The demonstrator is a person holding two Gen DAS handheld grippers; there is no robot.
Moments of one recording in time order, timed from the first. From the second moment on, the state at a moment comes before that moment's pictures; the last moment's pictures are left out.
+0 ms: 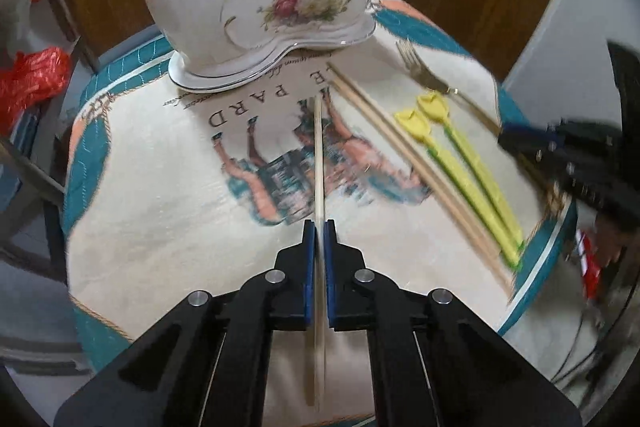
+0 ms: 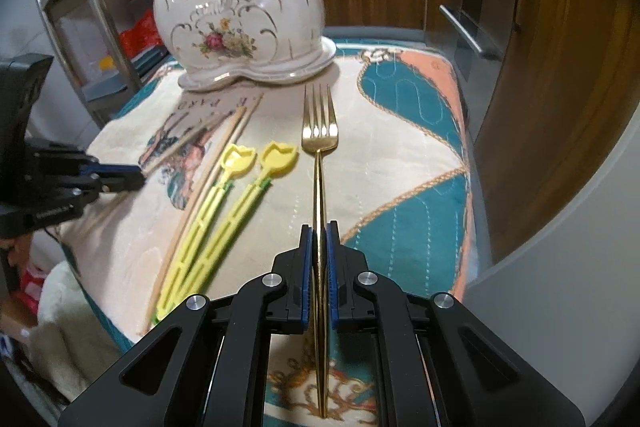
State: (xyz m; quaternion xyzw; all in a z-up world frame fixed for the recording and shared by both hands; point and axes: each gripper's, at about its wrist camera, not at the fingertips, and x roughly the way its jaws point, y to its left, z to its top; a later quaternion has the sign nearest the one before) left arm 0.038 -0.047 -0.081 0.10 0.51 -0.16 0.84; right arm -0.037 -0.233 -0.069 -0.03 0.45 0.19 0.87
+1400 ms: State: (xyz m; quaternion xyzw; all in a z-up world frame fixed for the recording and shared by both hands) left arm 0.019 -0.010 -0.061 0.06 0.34 -0.19 0.92; right arm -0.030 -0.214 -0.033 -0.03 0.34 0.20 0.92
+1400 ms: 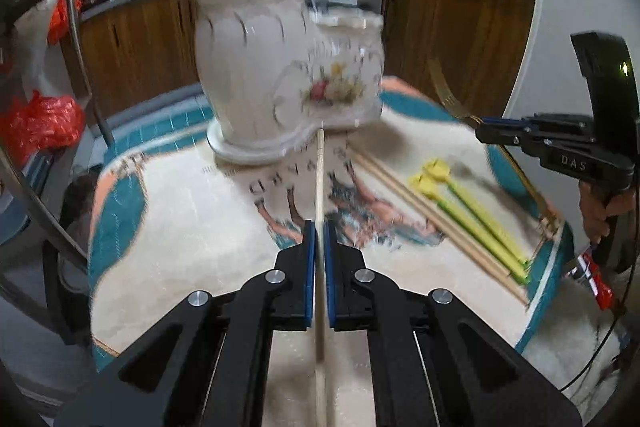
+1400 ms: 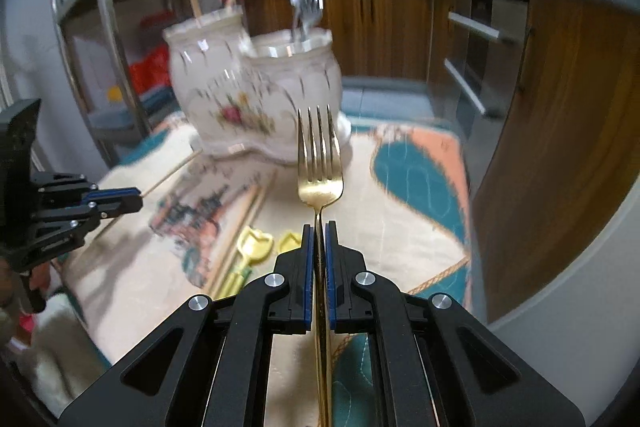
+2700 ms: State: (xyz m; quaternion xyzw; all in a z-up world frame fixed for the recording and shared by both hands) left arm 0.135 0.024 0.090 -0.11 0.06 -0.21 0.97; right arm 0.038 -0.185 0.118 0.06 0.06 0.22 0.97
